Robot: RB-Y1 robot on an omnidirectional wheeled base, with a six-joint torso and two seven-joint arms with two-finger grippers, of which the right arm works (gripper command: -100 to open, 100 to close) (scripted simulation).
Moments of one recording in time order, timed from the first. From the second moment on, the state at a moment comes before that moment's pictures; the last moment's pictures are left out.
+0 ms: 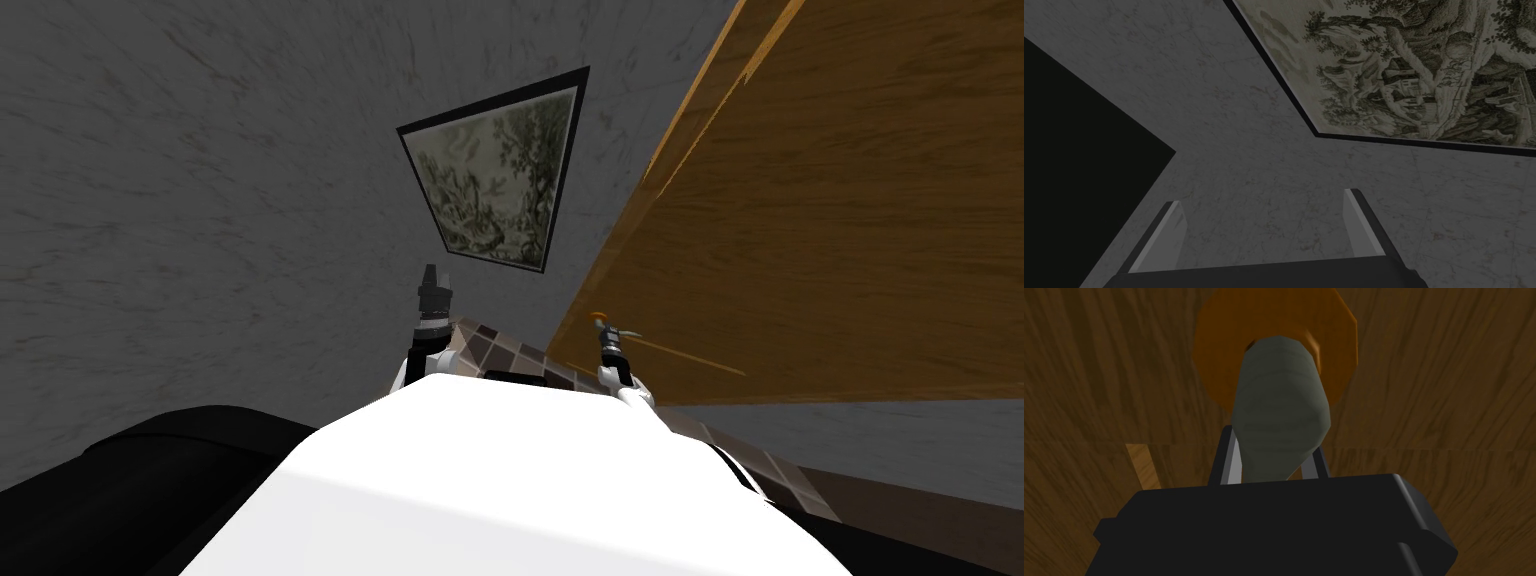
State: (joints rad) arm -0.12 -0.36 -0.17 -0.66 -0.18 -0.70 -0.10
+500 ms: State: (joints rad) arm -0.10 -0.38 -0.12 -0.68 -0.16 -0.71 -0.14
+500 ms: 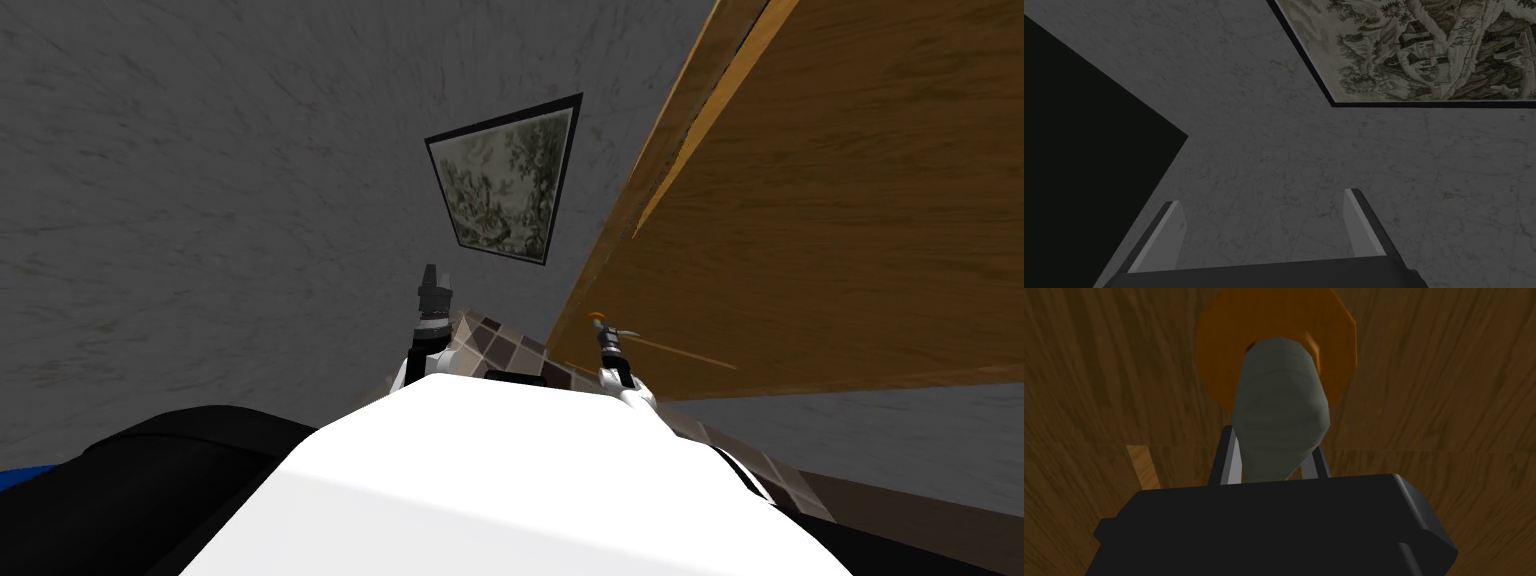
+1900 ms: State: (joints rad) arm -0.03 -0.46 0.02 -0.71 -0.10 -0.80 -0.30
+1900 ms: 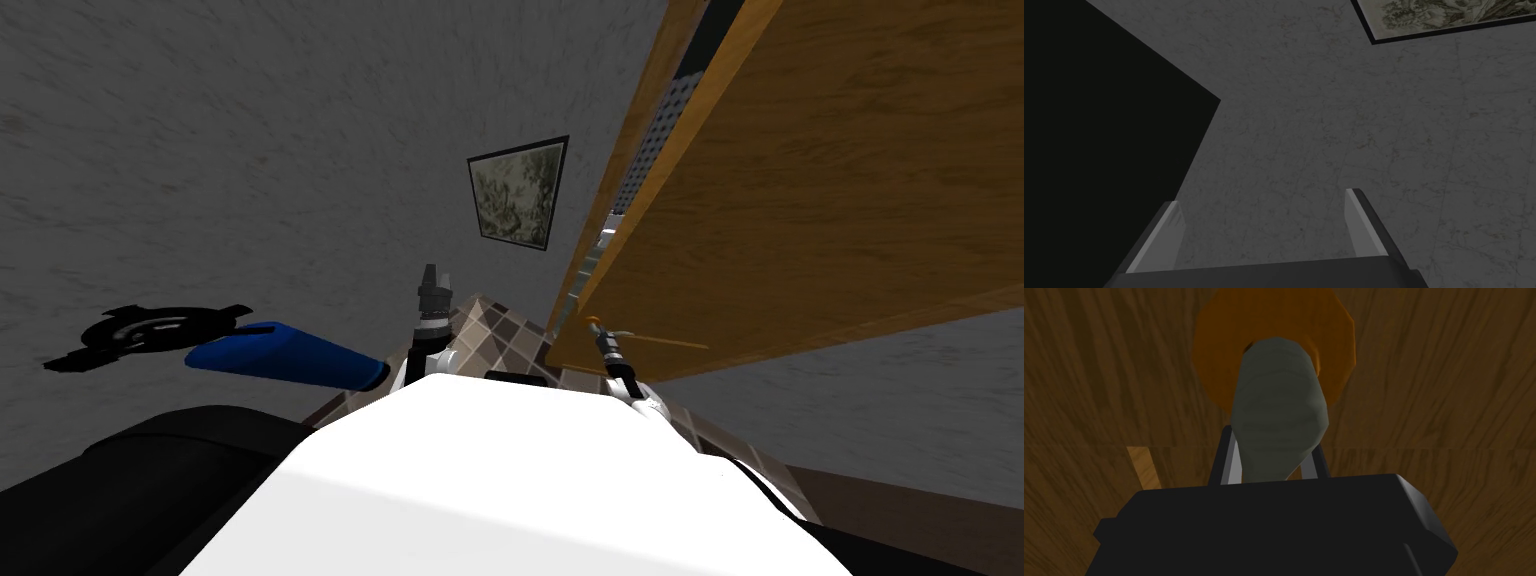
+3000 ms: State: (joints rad) arm 0.05 -0.55 0.10 -0.70 -0.07 -0.94 -0.40
